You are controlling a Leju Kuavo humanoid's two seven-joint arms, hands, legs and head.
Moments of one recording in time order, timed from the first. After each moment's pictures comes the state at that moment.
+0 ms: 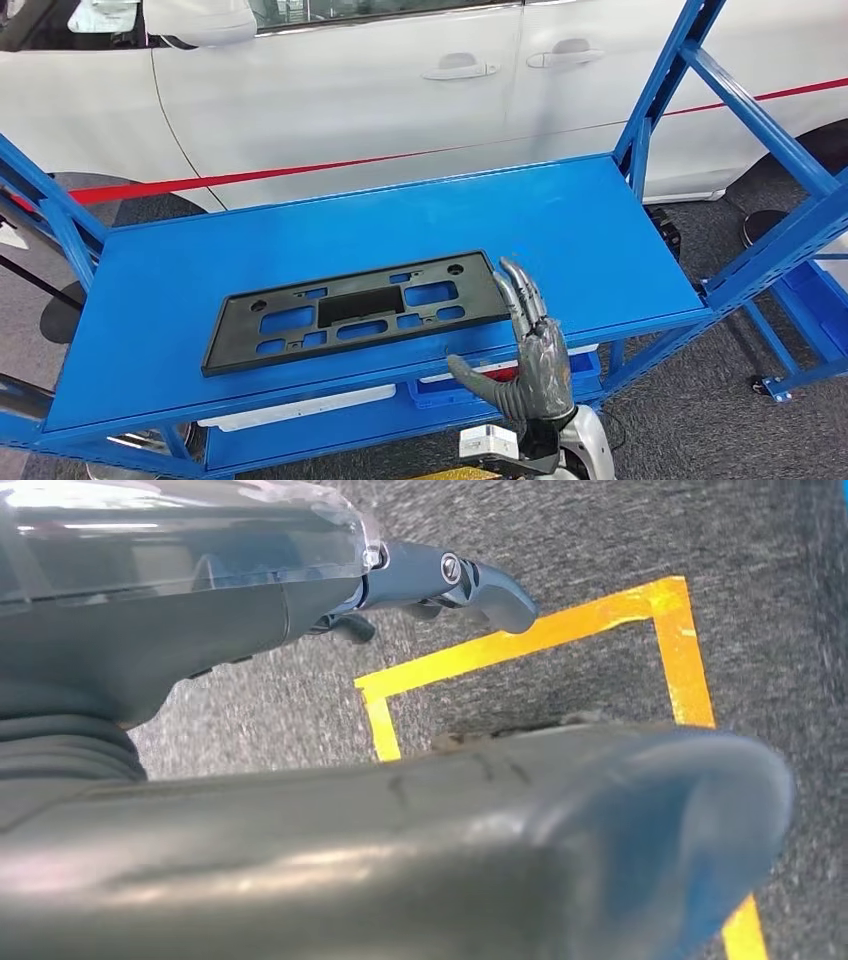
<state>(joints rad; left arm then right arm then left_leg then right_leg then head) -0.05 -0.18 1.29 -0.20 -1.17 0.07 -0.44 0.04 -0.17 0.52 -1.66 0.76 -0.65 -0.45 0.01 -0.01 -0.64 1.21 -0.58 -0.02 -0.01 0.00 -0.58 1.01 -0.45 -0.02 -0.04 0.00</state>
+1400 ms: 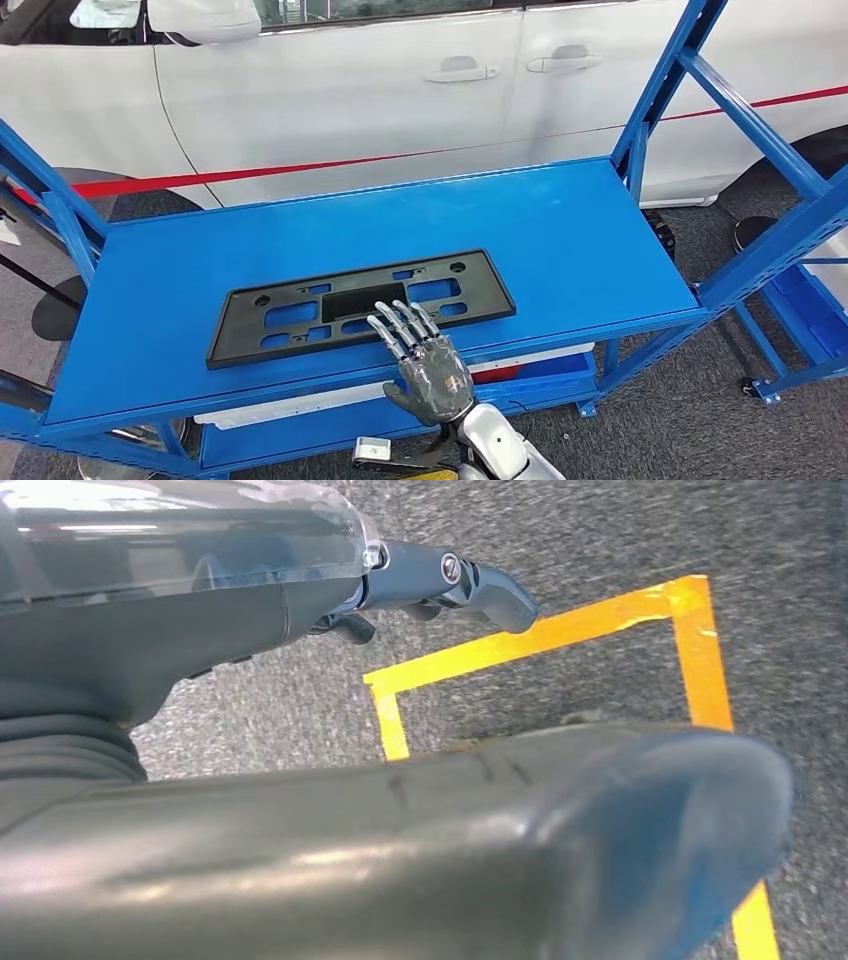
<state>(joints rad) -0.05 -0.21 1.32 -0.19 -1.21 0.10 -0.43 -0.18 0.07 0.62 -1.05 1.26 -0.70 -0.33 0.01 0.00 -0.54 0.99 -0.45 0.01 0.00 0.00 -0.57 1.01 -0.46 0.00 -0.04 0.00</state>
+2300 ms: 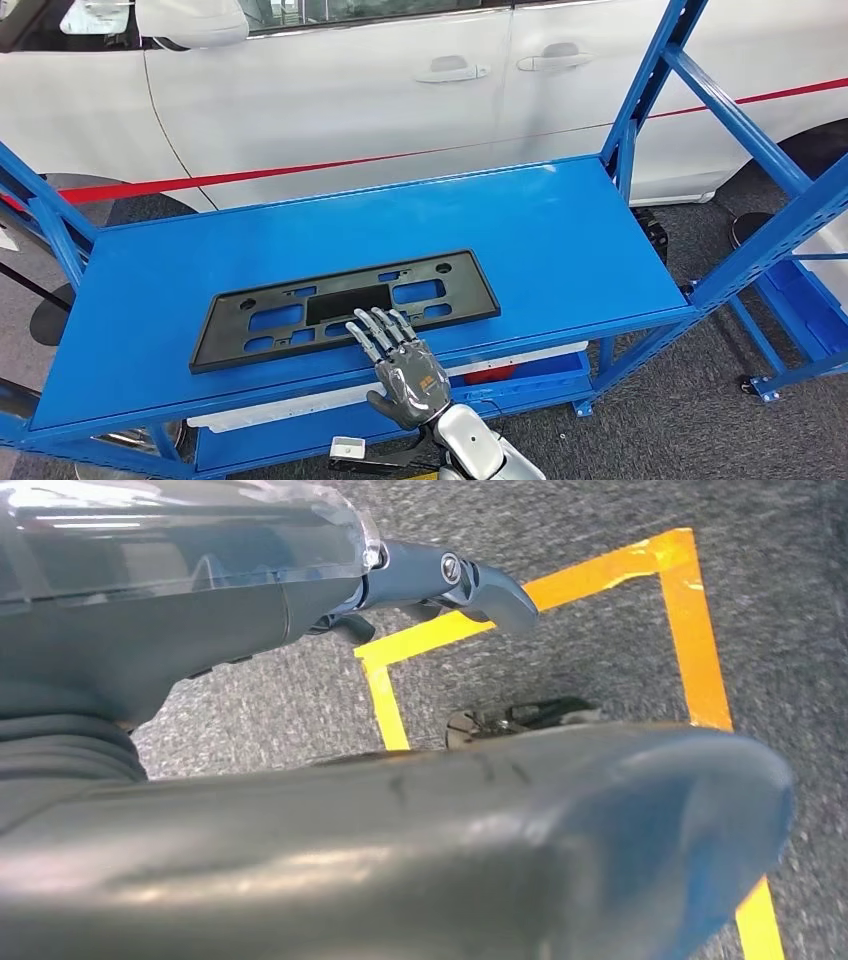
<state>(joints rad) -0.05 -0.22 1.31 -0.19 -1.23 0.08 -0.43 -0.24 0.12 0.68 -0.94 1.30 -0.65 -0.25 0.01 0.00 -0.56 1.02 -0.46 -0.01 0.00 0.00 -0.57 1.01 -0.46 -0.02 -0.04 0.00</state>
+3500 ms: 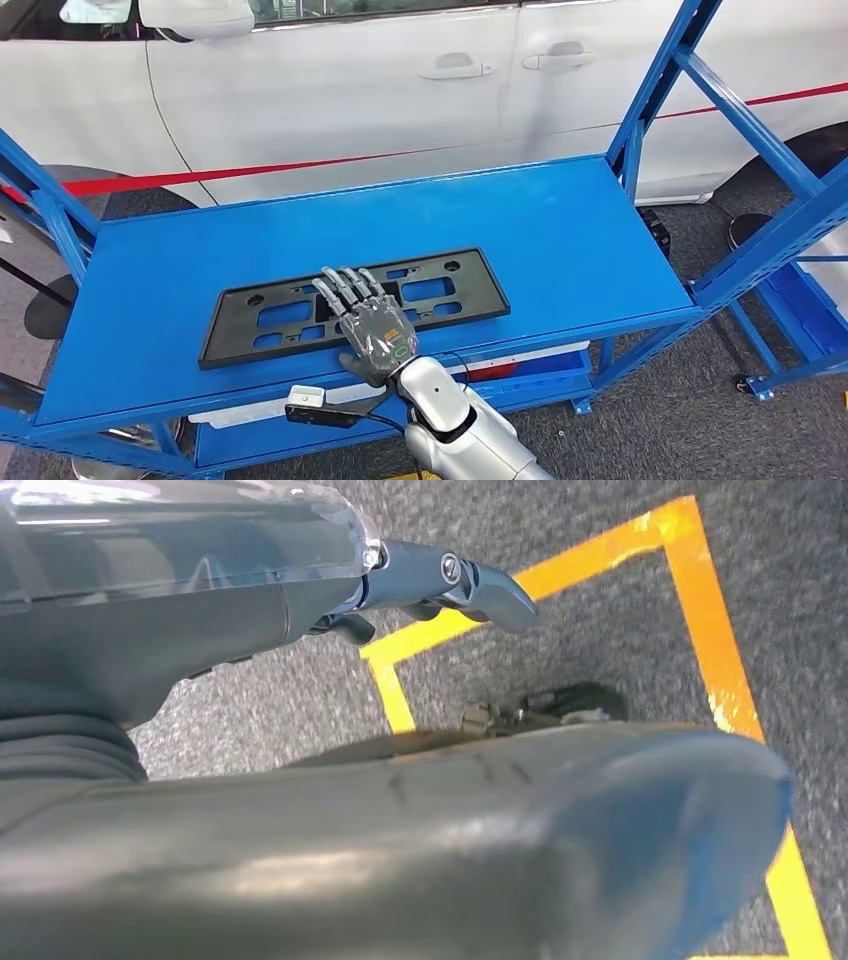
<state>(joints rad) -0.05 -0.23 1.28 -0.19 -1.26 0.03 -0.42 -0.38 0.21 0.69 -0.97 1.35 -0.42 -0.12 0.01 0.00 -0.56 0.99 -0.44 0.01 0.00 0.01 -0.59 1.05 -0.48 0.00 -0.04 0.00</state>
